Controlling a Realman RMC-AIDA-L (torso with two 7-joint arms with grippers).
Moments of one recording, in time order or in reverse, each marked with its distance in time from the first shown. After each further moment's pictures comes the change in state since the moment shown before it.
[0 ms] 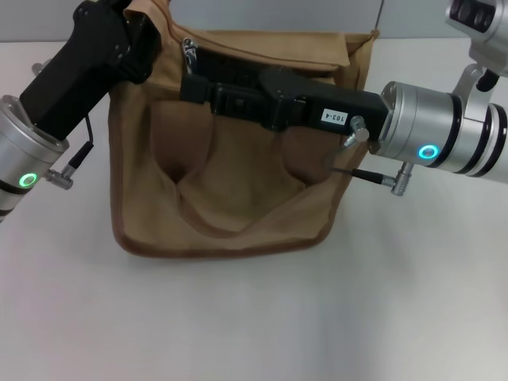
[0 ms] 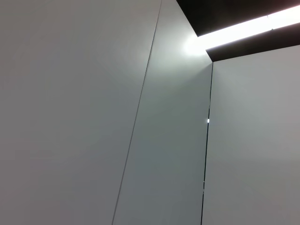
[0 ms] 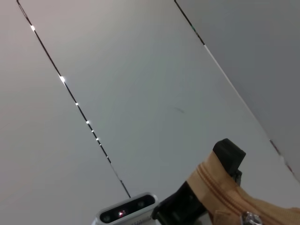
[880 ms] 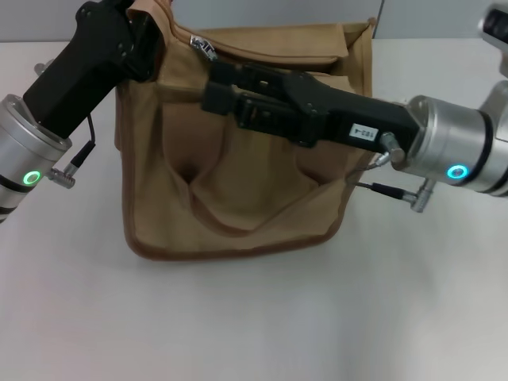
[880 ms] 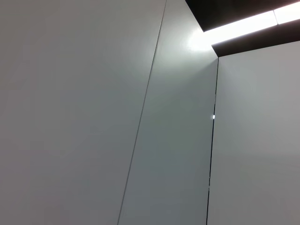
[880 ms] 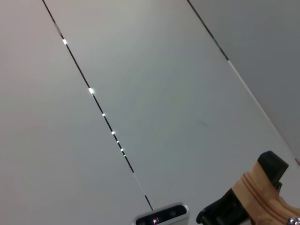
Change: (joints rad) left arm -0.003 0.000 -0.002 -0.004 0.000 -0.024 0.007; right arm -0.086 0.000 -0.031 -0.063 0.041 -0.092 -0.024
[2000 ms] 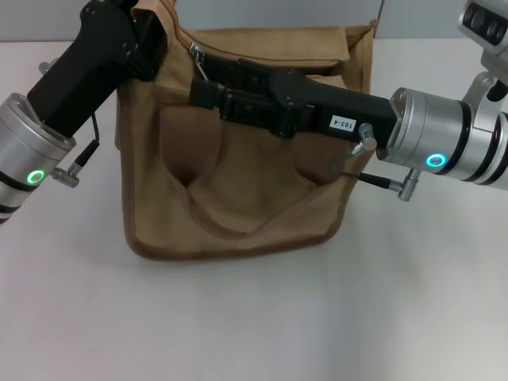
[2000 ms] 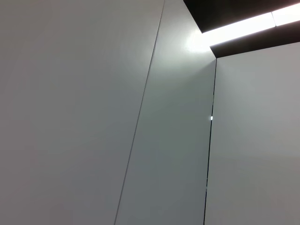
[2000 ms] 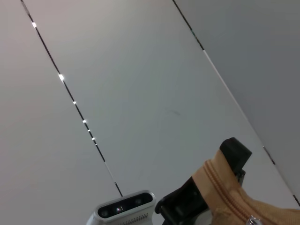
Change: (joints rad) left arm -0.007 0.000 0.000 -0.011 0.001 0.002 0.004; right arm 0.020 0.000 -0.027 -0.017 0.000 0.119 0.002
